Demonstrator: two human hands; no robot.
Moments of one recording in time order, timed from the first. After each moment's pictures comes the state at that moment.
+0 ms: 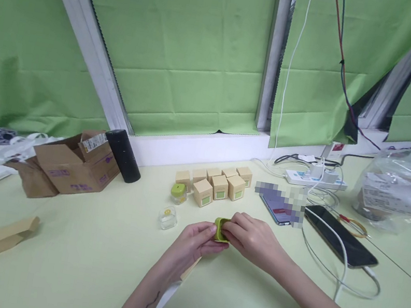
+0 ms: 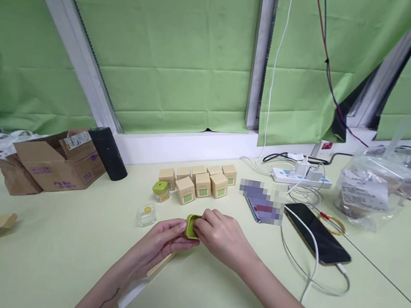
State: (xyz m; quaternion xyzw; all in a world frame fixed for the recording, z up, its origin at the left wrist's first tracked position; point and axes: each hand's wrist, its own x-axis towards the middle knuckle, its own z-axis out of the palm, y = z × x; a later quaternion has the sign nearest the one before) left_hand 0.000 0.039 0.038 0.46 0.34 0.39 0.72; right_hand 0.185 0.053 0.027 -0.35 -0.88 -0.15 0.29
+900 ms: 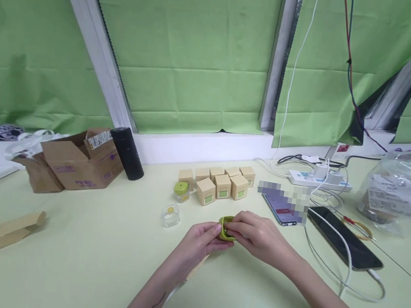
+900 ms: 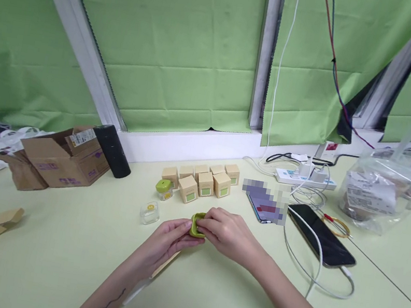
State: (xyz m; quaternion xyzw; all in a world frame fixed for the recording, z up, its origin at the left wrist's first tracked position) left_hand 0.008 0.034 0.037 0.47 0.33 0.40 0.71; right_hand 0.196 0.056 0.032 -0.31 -0.90 -0.03 0.31
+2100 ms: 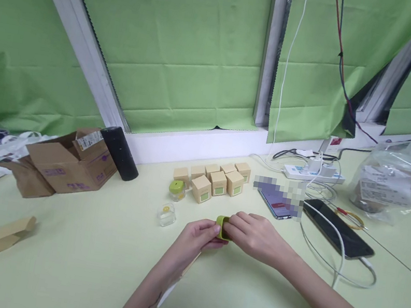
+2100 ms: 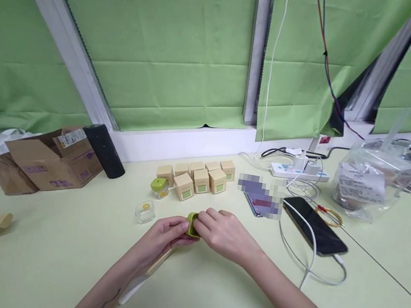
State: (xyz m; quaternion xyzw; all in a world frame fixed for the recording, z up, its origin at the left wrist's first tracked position) left_hand 0.006 0.035 0.040 0.51 0.37 0.39 0.68; right_hand 0.194 0.051 0.033 -0.26 -0.90 -0.25 0.22
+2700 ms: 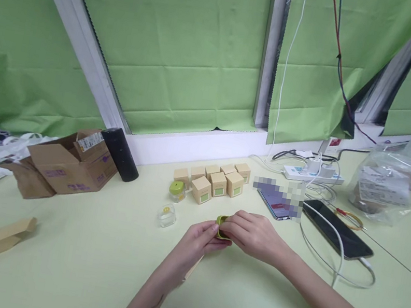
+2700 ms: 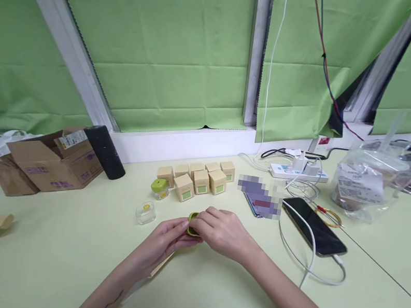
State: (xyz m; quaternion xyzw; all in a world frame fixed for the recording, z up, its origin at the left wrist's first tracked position) left_hand 0.010 0.031 0.042 0.50 0.35 0.38 0.69; right_hand 0.194 0.058 0.026 -0.25 -0.90 -0.19 0.30
